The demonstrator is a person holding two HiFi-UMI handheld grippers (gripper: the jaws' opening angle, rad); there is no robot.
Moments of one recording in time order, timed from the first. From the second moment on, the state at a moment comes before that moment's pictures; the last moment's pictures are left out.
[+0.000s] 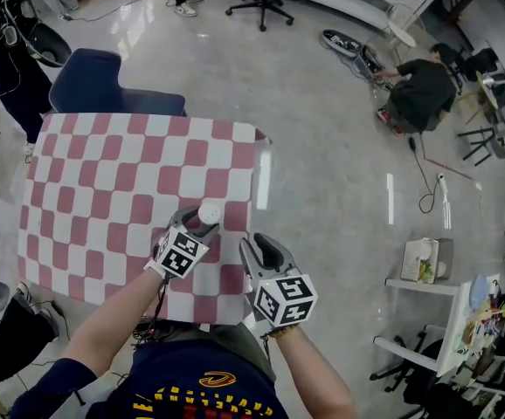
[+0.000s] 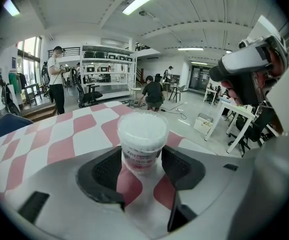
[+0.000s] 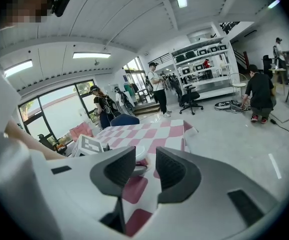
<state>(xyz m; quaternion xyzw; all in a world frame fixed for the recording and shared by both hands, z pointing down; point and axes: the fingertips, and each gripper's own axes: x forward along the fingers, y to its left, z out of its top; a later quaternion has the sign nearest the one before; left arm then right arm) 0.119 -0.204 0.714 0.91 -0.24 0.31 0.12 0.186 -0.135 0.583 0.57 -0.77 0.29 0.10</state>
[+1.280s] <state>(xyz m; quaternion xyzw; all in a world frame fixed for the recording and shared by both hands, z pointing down) 0.070 -0.172 0.656 0.93 -0.23 0.29 0.11 0.155 -0.128 0.561 0.51 -0.81 0.27 0.11</state>
